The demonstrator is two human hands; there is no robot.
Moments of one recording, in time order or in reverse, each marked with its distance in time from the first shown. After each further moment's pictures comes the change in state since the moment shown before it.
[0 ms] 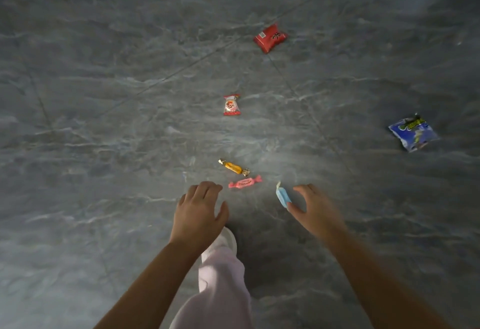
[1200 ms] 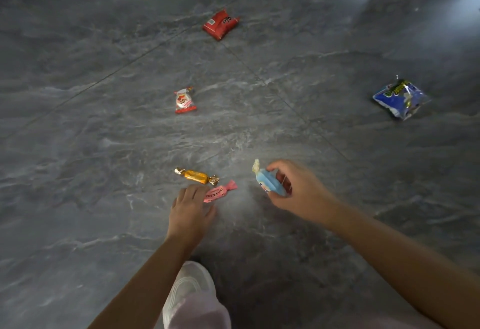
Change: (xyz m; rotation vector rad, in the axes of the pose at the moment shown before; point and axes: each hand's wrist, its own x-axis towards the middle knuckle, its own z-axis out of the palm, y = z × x) left_hand 0.077 -0.057 0.201 -0.007 0.013 0.108; right_hand 0.048 0.055 0.057 0.286 0.046 -0.131
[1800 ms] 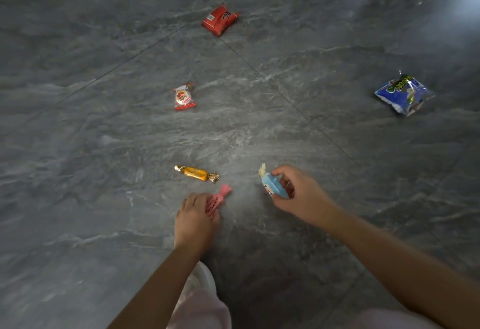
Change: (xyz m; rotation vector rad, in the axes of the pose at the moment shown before) left_hand -0.016 0.014 0.014 -0.170 0.068 -0.155; right_hand -0.005 0.021 0.015 0.076 -0.023 0.100
